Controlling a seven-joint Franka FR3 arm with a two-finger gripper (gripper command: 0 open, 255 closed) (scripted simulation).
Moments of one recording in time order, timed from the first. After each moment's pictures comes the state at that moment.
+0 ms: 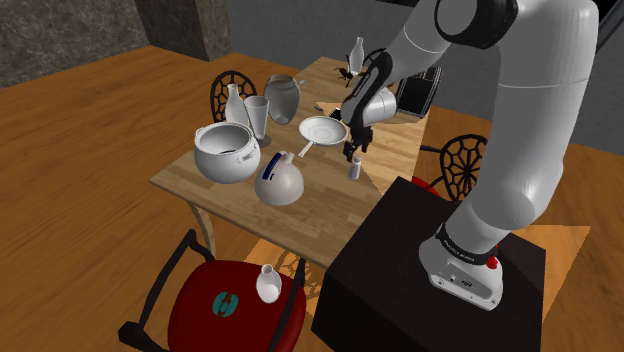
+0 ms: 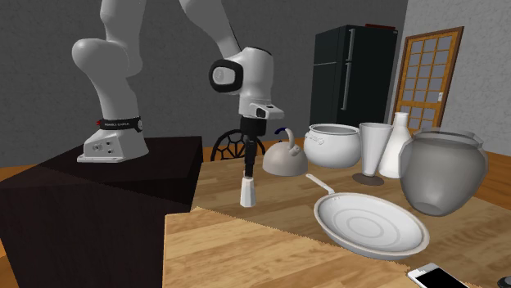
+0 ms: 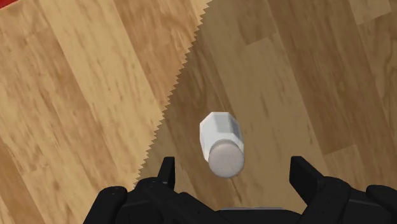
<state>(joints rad) -0.17 0.40 -0.28 -2.35 0.10 2.67 -0.35</state>
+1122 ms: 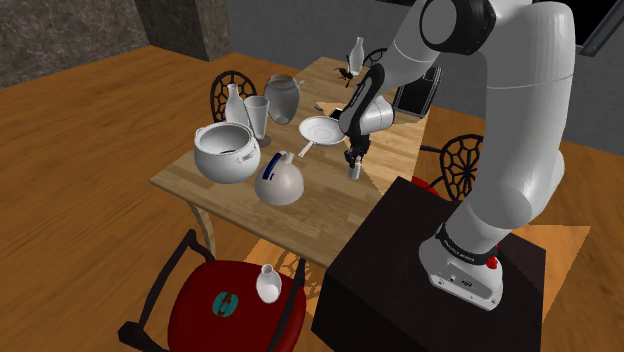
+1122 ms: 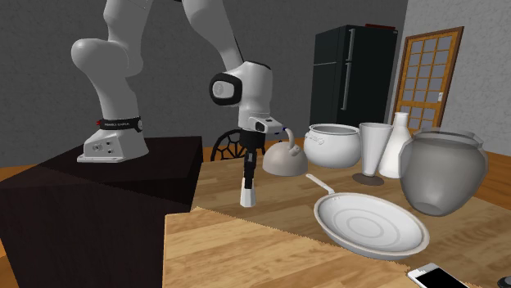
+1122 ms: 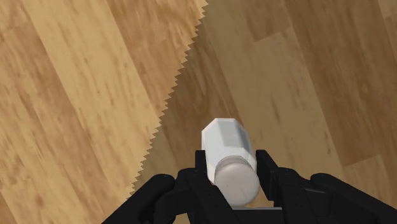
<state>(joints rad) -0.20 0.49 -0.25 -2.33 0.14 2.74 -0.38</state>
